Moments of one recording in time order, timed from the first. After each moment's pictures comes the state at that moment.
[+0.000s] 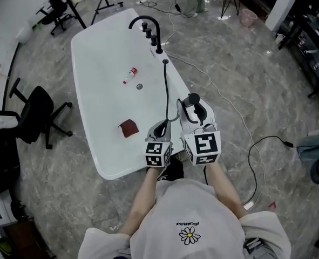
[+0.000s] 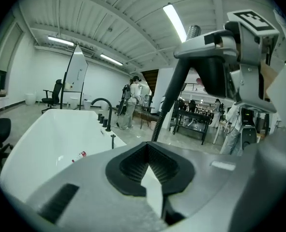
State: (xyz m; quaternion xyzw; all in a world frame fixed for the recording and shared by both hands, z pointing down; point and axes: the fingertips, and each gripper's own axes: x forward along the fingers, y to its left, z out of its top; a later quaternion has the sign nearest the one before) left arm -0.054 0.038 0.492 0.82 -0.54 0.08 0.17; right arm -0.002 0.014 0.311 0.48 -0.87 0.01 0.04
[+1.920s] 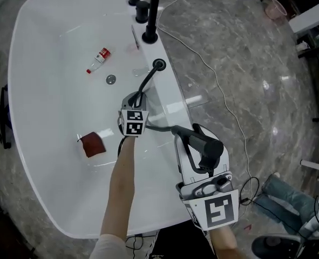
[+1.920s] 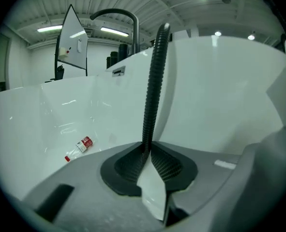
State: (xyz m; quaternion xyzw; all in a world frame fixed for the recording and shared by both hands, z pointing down) left arm -0.158 -0.398 0.907 0.75 -0.59 0.21 0.20; right arm -0.038 -0.282 0.556 0.45 -0.89 0.09 0.06
